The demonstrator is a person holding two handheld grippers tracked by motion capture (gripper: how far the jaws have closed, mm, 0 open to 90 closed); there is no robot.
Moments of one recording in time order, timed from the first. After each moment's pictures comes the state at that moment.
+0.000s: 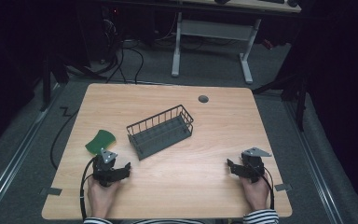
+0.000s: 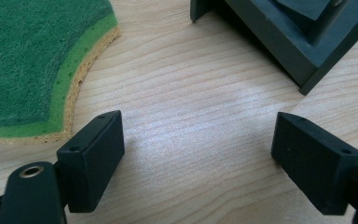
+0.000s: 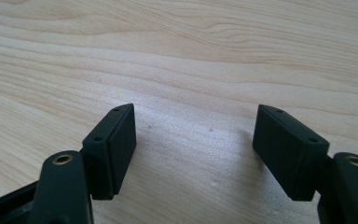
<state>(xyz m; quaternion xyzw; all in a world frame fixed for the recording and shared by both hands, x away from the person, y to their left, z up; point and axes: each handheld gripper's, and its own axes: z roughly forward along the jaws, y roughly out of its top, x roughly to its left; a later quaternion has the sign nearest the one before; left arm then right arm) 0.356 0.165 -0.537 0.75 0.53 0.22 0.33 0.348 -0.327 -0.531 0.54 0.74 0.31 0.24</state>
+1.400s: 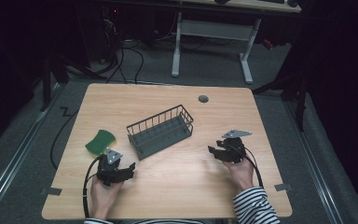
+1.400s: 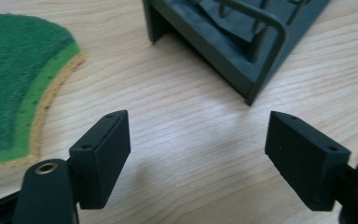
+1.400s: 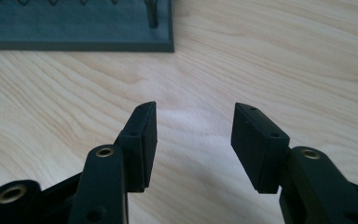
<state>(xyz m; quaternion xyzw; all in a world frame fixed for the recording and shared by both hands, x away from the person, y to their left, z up) 0.350 0.148 -0.523 0.77 0.49 0.20 0.35 0.397 -0.263 -0.487 0.46 0.80 0.35 0.17</state>
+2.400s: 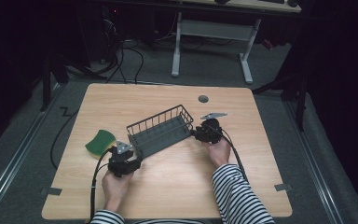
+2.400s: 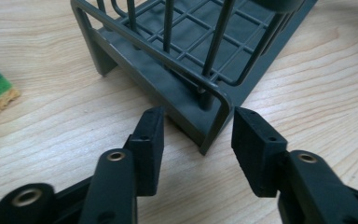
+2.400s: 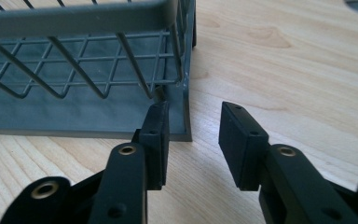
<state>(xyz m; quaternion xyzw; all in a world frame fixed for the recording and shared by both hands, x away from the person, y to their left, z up) 0.374 0.122 -0.515 0.77 0.50 0.16 0.38 0.474 -0.210 -0.500 0.48 0.79 0.36 0.14</state>
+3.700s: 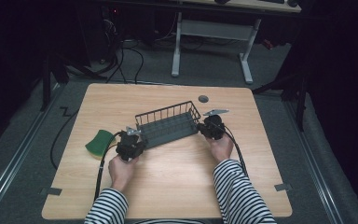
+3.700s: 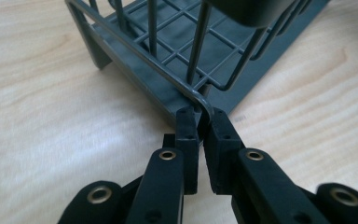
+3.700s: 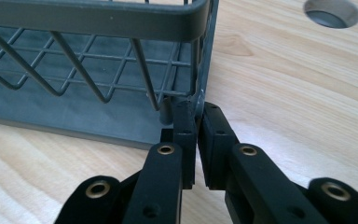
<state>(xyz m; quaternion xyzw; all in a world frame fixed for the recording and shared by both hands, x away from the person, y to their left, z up) 0.434 0.099 -0.505 0.80 0.48 0.13 0.35 0.490 -0.224 -0.500 0.48 0.79 0.34 0.18</state>
